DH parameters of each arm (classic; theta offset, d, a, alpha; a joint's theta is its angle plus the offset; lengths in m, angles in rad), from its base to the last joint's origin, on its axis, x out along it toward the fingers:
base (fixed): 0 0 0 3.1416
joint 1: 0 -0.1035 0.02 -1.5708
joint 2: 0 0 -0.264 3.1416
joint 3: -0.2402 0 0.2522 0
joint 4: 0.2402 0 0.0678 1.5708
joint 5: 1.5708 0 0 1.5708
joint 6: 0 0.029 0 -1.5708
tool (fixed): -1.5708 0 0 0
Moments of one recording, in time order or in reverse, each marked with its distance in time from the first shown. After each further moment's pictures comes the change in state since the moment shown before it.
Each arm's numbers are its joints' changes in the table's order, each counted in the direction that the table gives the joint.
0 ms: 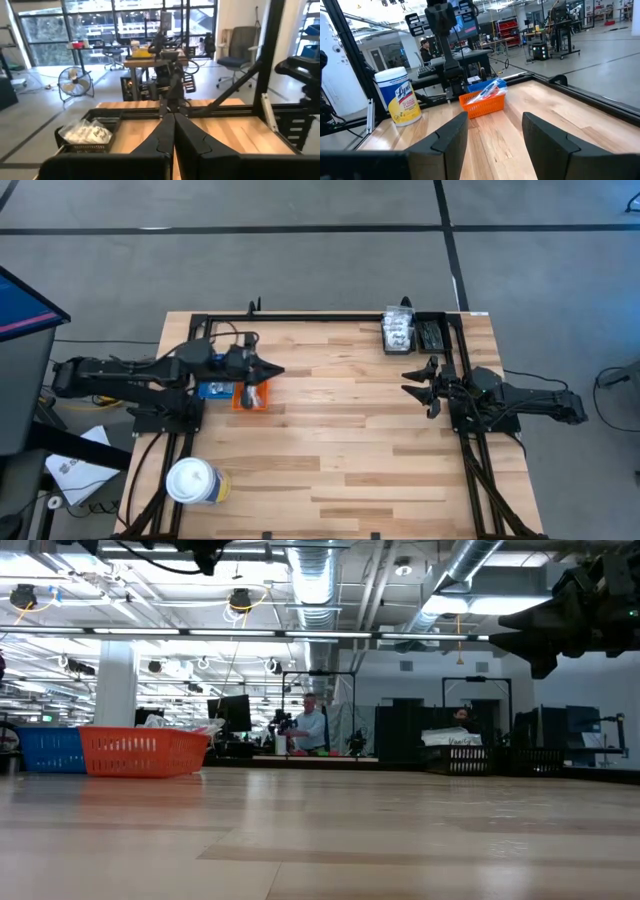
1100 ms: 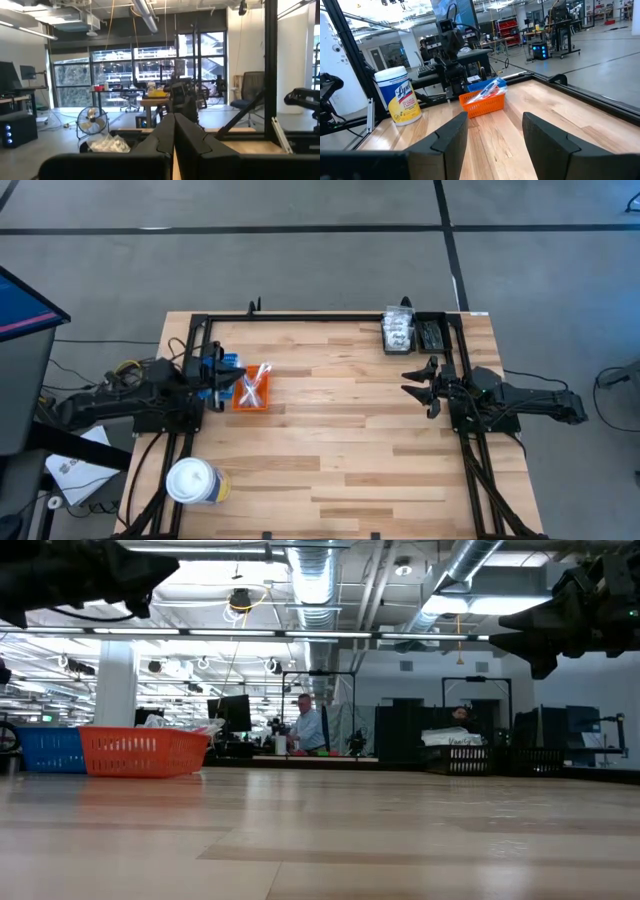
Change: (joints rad) left arm -0.157 0.653 0.528 -0.144 -0.079 -0.040; right arm 0.000 0.000 -0.002 0.004 0.000 0.000
